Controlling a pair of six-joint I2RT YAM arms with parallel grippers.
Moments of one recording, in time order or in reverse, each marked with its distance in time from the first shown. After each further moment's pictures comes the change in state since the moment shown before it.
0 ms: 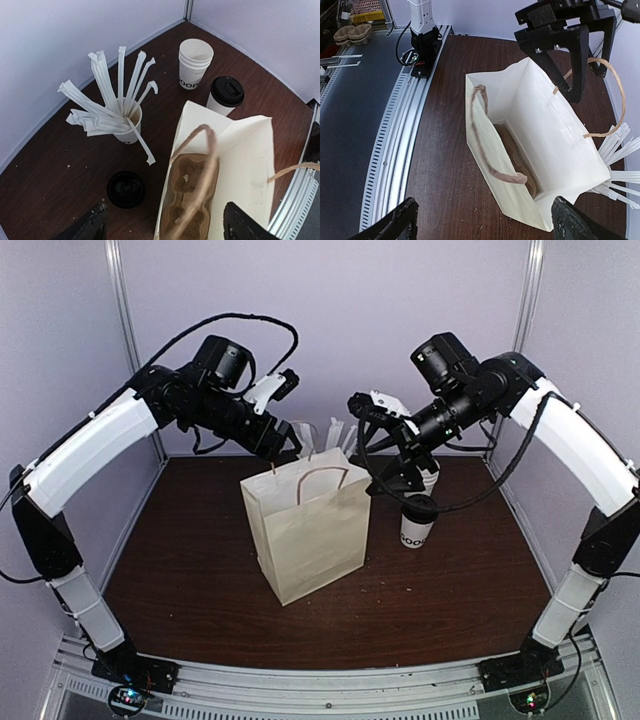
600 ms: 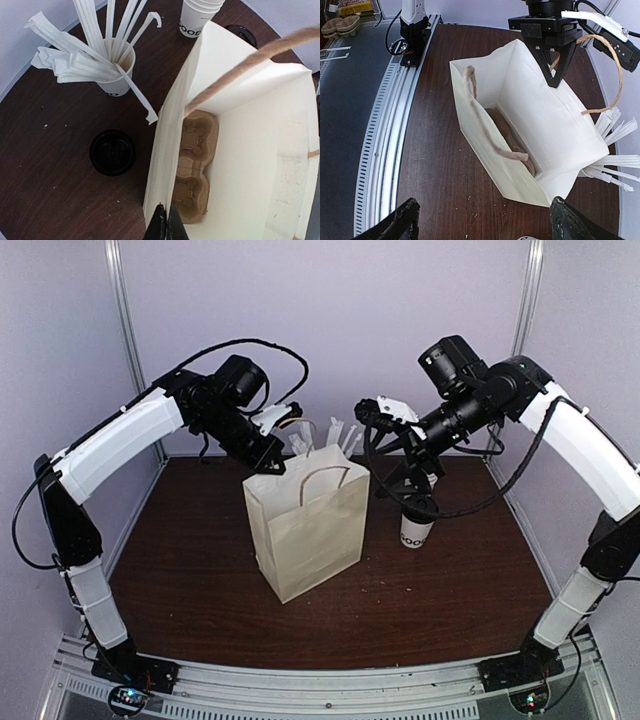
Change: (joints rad) left arm 0.045 0.151 0.074 -0.210 0.069 -0.005; right arm 0.000 -0.042 -0.065 0.013 0.078 -0.003
